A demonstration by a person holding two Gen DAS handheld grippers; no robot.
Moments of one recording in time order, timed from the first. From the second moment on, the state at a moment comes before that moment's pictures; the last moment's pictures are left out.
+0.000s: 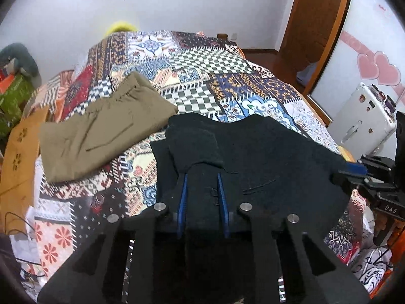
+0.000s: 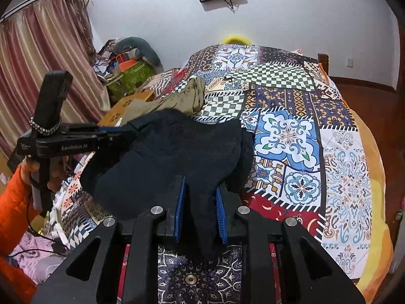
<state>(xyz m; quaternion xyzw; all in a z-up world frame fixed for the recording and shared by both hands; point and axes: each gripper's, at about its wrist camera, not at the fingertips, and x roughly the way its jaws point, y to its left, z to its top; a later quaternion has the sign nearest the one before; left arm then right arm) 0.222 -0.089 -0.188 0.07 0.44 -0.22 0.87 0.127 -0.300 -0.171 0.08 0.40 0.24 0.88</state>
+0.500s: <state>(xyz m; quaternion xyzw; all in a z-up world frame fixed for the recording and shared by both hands) 0.228 -0.073 -0.188 0.11 0.43 -0.18 0.88 0.139 -0.303 -0.178 0.07 0.45 0.24 0.86</state>
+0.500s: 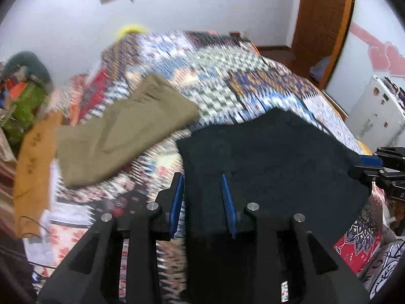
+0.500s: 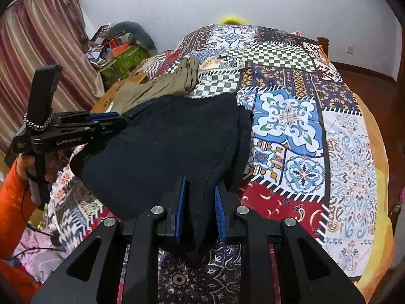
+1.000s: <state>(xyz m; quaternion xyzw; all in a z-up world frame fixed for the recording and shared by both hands) 0.200 -0.106 -0.202 0.09 0.46 -0.25 0.85 0.158 -0.269 -0.167 0.03 0.43 0.25 0.87</state>
